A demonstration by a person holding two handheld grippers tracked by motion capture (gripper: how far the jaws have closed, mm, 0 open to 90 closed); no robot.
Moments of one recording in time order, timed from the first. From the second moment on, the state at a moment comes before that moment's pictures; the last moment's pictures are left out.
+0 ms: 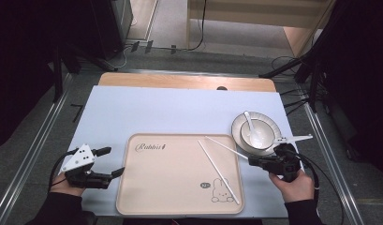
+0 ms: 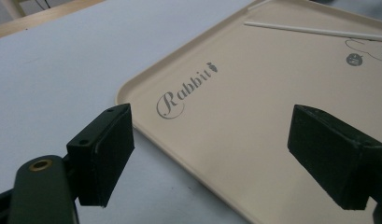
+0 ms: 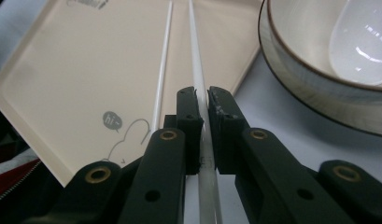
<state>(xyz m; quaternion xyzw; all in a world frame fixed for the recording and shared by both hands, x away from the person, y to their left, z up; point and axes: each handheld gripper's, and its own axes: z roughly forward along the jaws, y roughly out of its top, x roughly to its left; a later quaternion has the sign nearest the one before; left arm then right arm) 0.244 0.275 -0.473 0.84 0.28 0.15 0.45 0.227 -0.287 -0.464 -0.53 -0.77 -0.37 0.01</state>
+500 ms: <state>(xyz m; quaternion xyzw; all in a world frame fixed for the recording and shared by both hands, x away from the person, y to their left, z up) 0.244 0.273 -0.471 0.83 0.27 0.16 0.46 0.203 -0.251 -0.492 -0.55 -0.77 -0.33 -0.03</state>
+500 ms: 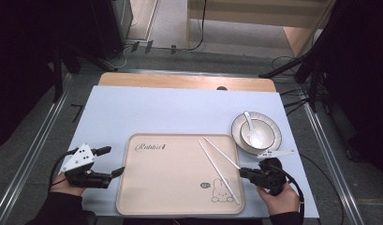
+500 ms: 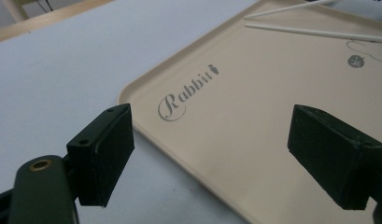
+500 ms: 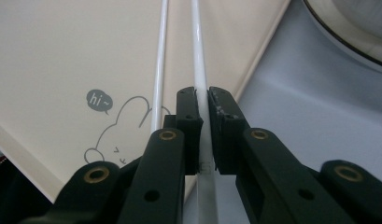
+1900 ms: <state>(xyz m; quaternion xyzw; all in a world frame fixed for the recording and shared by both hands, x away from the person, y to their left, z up) 0.247 0.271 -0.473 0.84 0.26 0.15 0.45 0.206 -0.222 -0.510 -0.52 -0.78 -0.36 -0.02</state>
